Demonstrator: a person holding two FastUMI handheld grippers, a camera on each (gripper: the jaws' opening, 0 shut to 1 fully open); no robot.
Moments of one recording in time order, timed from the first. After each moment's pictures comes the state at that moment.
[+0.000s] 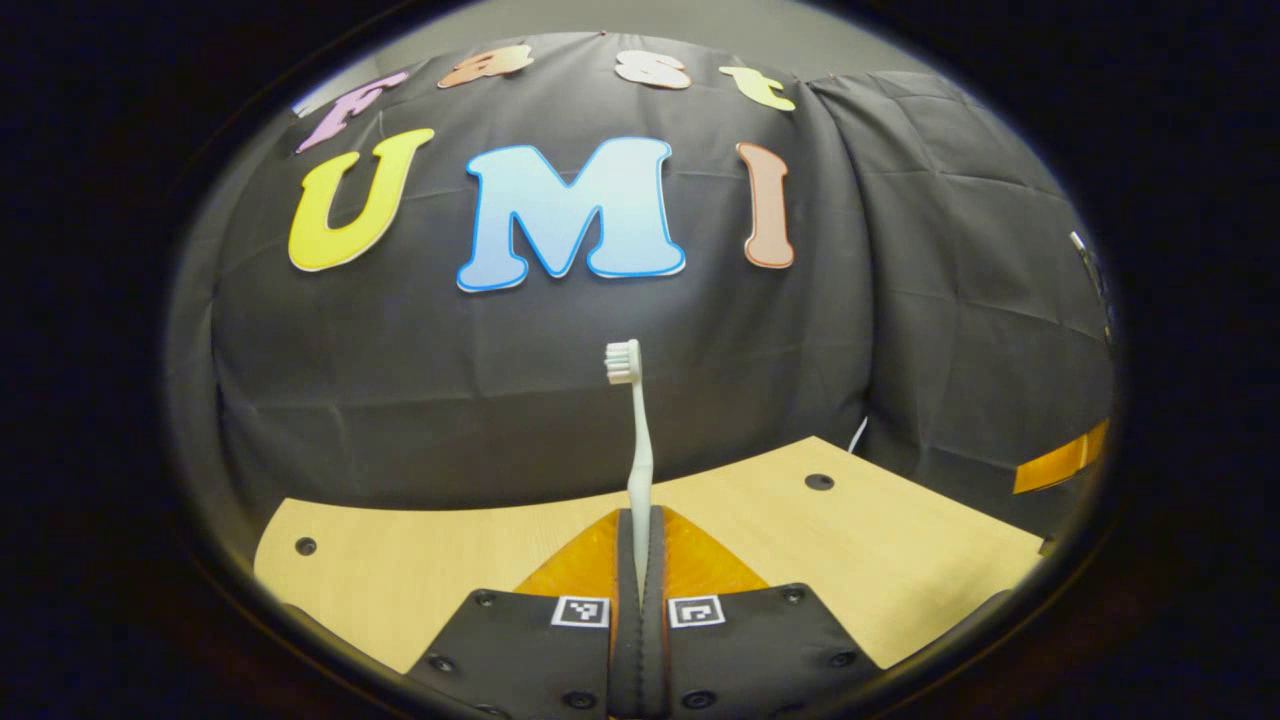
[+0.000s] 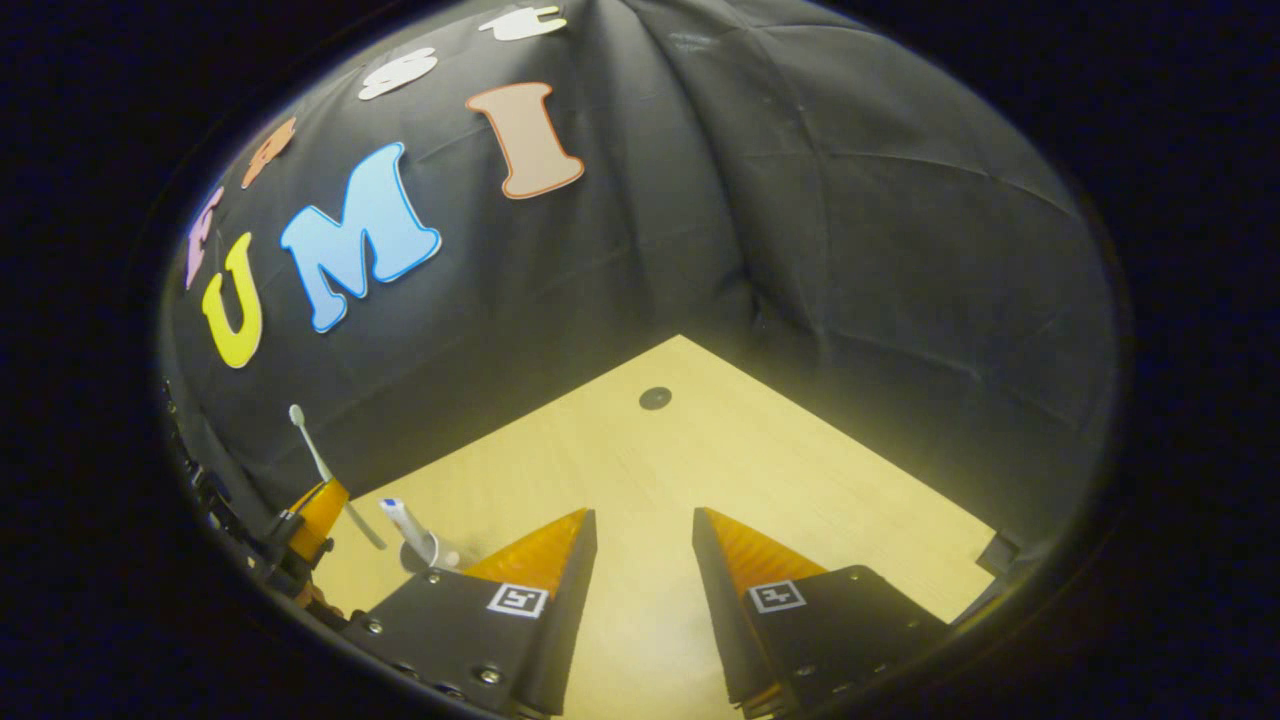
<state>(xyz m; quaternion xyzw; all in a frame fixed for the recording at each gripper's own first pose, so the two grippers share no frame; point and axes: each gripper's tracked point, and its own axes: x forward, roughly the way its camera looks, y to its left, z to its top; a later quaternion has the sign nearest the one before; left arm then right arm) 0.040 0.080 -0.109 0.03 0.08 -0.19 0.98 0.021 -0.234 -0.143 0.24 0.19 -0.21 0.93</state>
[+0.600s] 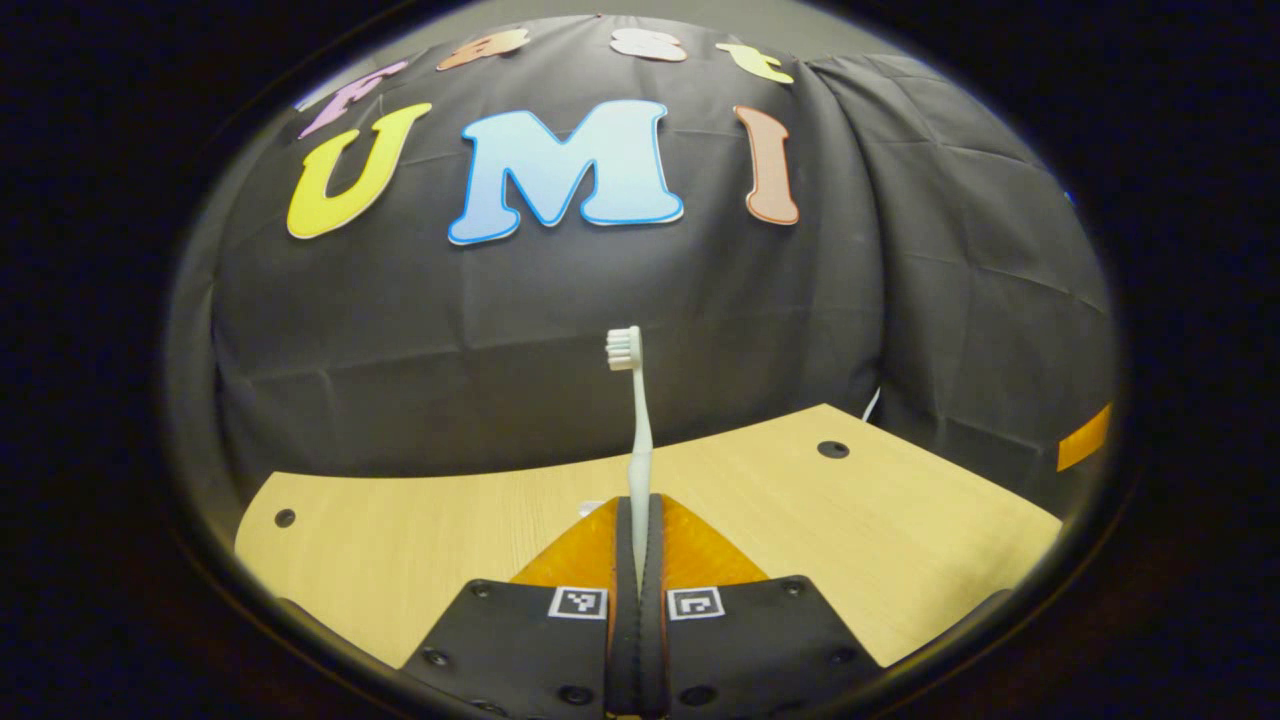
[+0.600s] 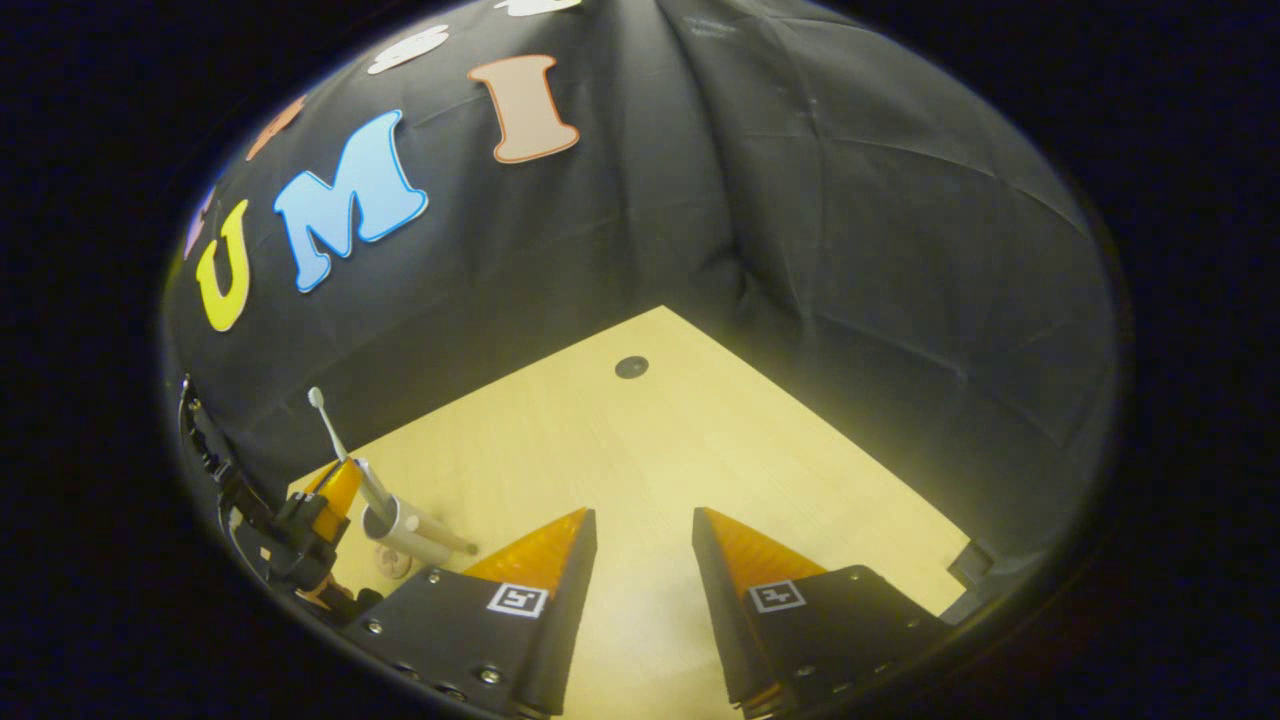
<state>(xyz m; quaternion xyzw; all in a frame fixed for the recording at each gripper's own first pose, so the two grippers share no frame) 0.051 0.067 -0.169 0.03 0.10 -0.17 0.98 0.012 -0.240 -0.167 0.21 0.25 -0.20 0.92</state>
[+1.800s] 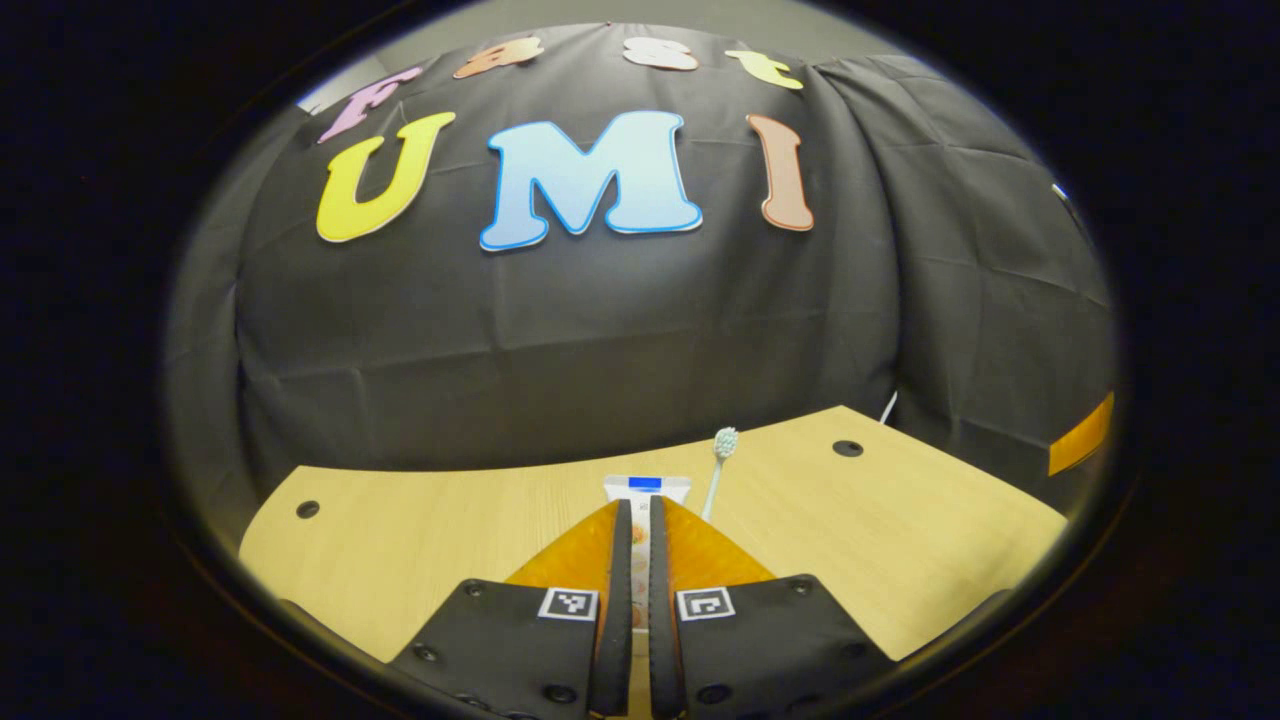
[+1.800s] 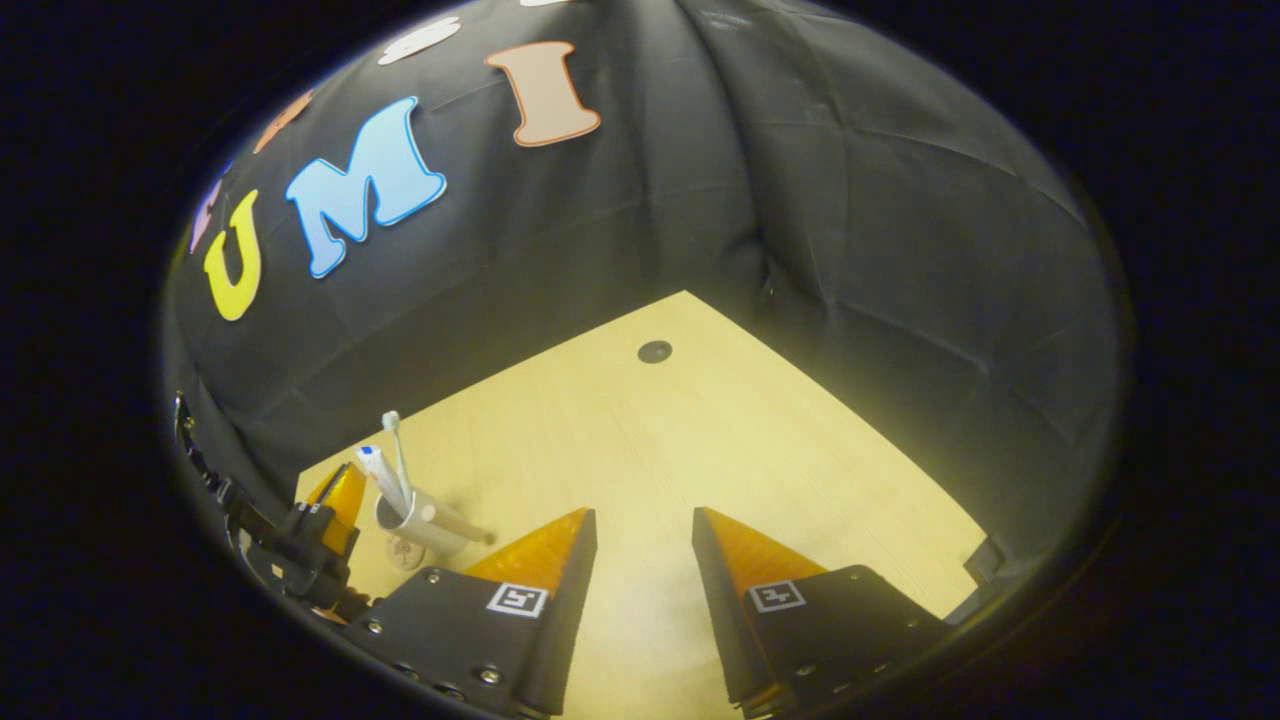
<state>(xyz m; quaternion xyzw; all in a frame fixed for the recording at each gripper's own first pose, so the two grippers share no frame) 0.026 0.087 -0.167 0.03 0.09 -0.14 0.99 0.022 -0.219 -0.171 0.21 0.26 -0.18 0.93</state>
